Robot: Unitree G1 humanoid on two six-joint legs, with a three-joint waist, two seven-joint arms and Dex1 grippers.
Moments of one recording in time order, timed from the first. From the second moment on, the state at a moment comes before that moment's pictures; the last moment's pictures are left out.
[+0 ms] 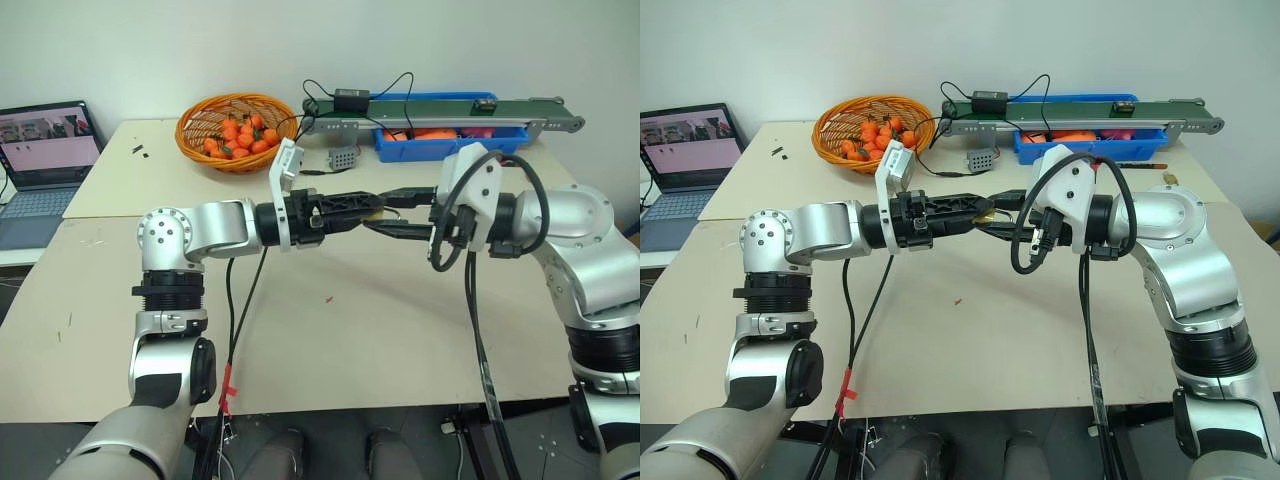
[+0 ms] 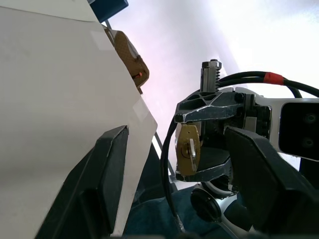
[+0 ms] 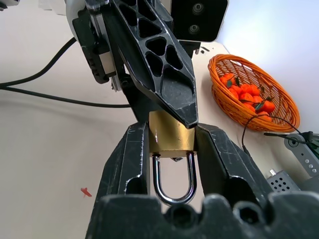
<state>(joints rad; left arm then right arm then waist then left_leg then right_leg) -0.95 0.28 0.22 0.27 -1.70 1.40 0.11 -0.71 -0.76 0.06 -0.32 0.37 0.44 1.02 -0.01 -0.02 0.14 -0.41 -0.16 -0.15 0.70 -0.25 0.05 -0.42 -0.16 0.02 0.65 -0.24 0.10</state>
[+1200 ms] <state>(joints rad) -0.91 0.36 0.12 0.25 -1.83 1.31 0.14 -0.68 -0.82 0.05 -0.31 0.40 0.49 1.05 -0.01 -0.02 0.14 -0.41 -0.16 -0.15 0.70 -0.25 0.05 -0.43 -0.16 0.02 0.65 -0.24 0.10</state>
